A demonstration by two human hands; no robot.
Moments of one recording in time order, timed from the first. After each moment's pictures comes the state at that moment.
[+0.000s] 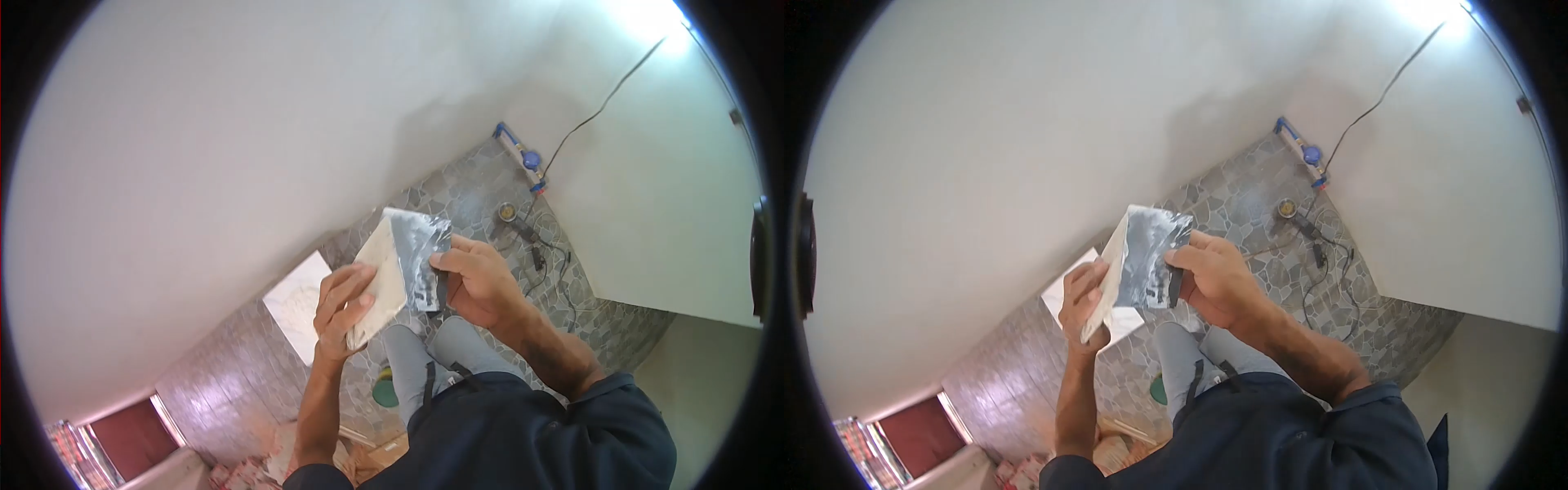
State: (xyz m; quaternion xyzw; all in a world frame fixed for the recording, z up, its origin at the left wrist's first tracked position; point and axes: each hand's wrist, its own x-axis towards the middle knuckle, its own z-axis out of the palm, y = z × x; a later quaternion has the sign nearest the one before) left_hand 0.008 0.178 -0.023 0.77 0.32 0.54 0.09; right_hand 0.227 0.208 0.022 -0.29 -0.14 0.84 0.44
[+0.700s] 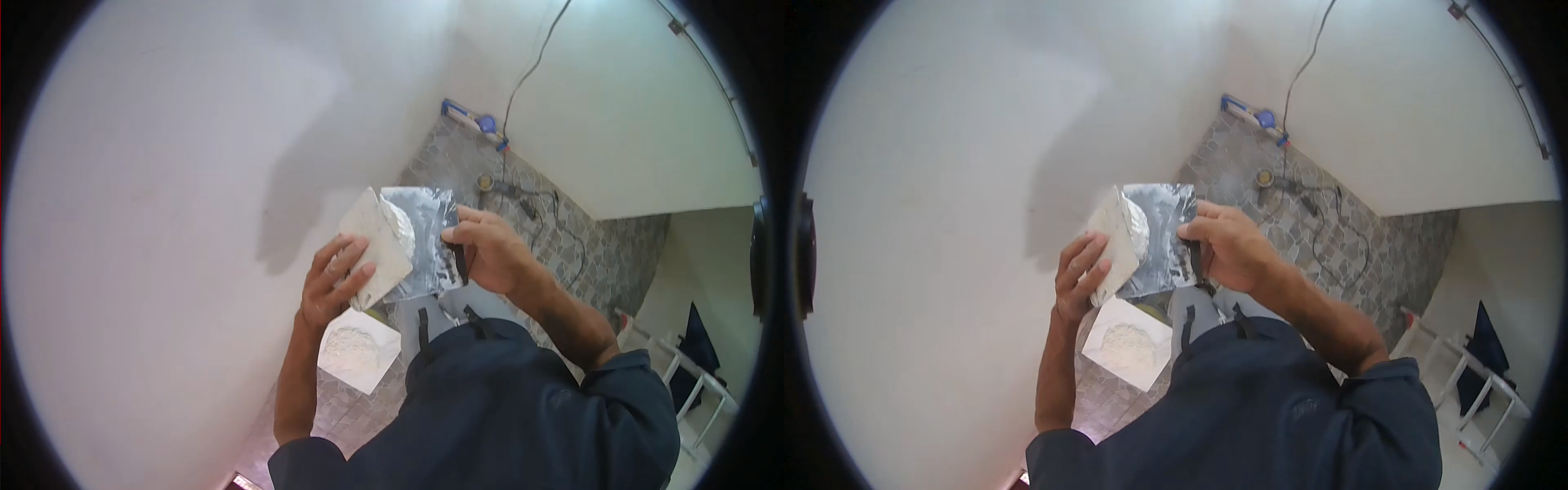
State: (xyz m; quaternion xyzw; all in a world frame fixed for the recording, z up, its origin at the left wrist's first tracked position) left_hand -0.105 0.245 -0.037 0.89 0.13 0.42 0.08; right_hand 0.160 0.171 0.007 -0.32 -0.14 0.77 0.54
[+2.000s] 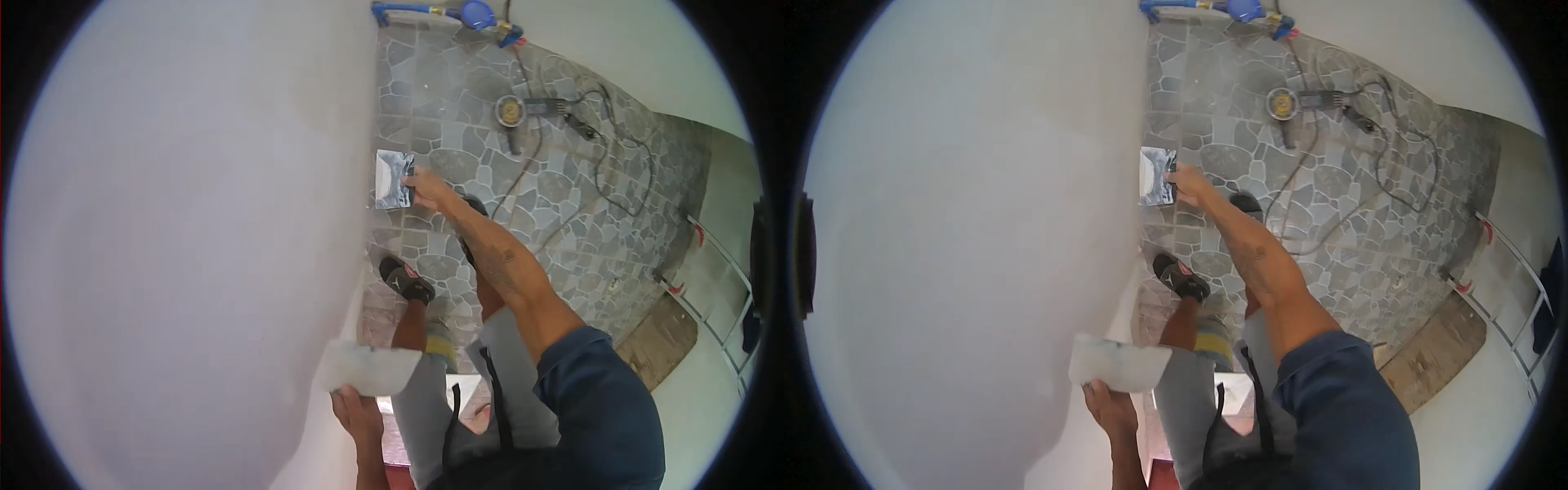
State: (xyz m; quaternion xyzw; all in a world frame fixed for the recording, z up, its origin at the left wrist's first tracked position) left_hand -0.286 0.126 -0.304 0.39 0.61 0.40 0.56; right_hand 0.014 0.353 -0.607 -0.28 -0.04 0.69 0.67
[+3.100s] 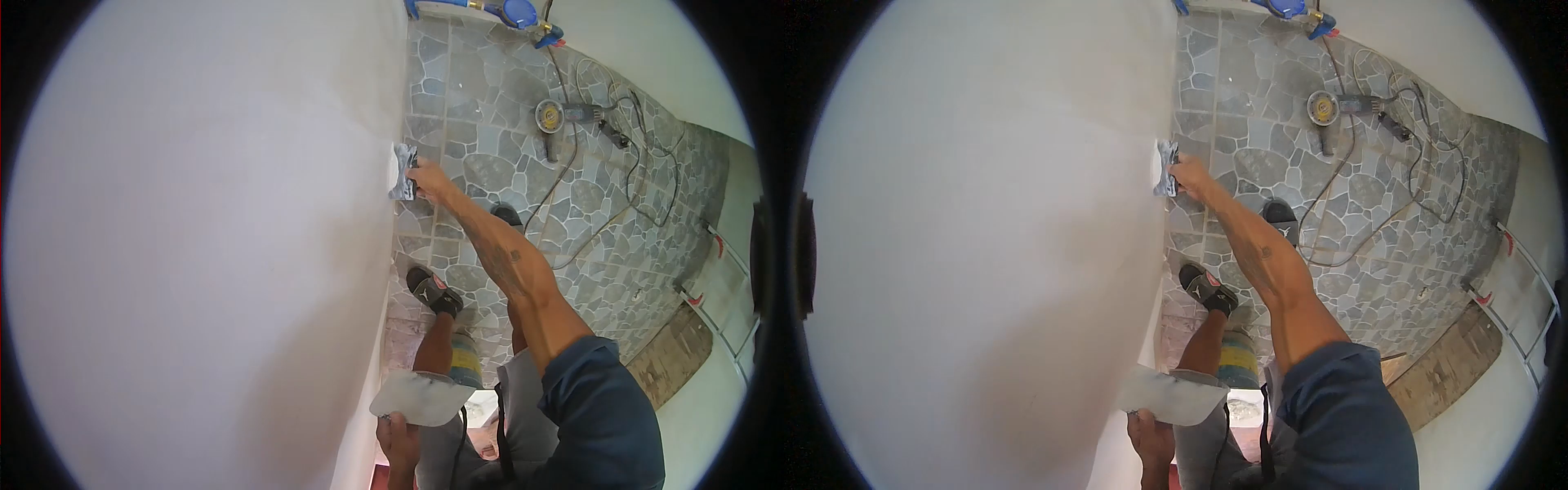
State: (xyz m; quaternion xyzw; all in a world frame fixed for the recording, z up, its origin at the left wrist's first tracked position) left_hand -0.323 0.121 -0.309 0.36 0.67 0.28 0.59; right_hand -0.048 0.412 -0.639 -0.47 -0.05 0.66 0.58
